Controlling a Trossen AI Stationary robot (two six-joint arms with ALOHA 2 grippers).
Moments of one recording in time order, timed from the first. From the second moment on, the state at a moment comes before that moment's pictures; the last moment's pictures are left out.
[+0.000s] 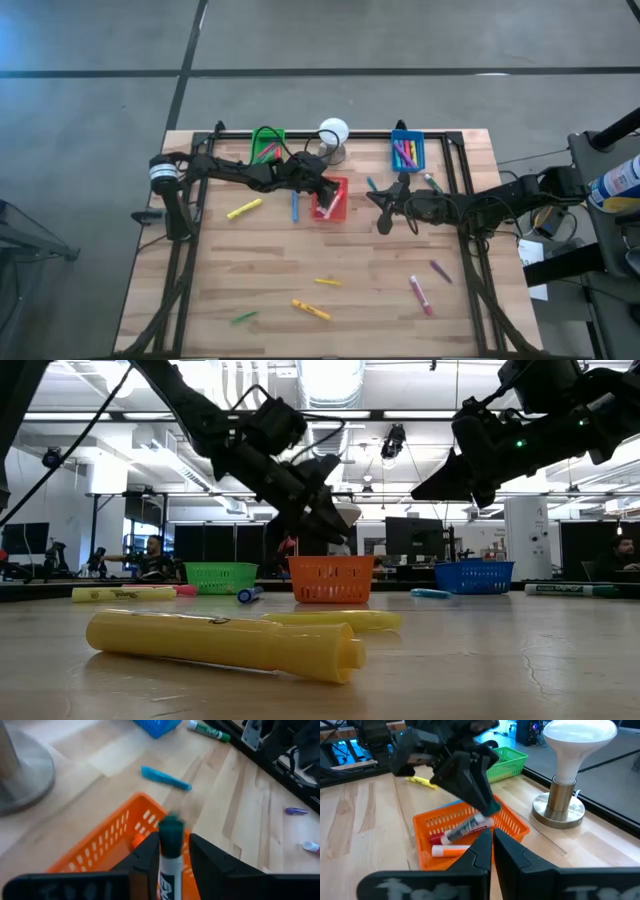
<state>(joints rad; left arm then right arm) 0.29 1.77 1.01 0.23 0.08 -0.45 0.01 1.19 0.32 0.57 0.44 0.23</state>
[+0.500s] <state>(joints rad) 0.24 1.51 0.87 0.18 0.06 -0.23 0.02 1.19 0.32 0.53 0.43 0.23</state>
